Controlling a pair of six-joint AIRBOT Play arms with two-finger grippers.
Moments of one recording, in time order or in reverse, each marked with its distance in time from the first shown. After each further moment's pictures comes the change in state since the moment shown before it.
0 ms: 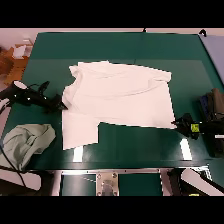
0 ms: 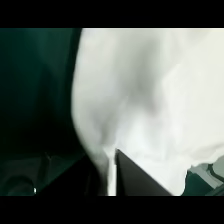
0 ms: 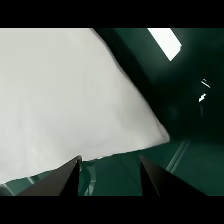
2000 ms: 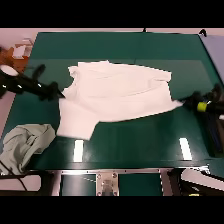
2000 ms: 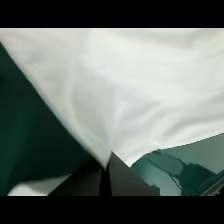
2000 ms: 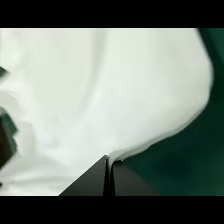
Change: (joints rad) left arm -0.024 0.216 0.196 -0.053 -0.164 0.053; right arm 0.012 -0.169 0.375 0.443 0.096 -0.259
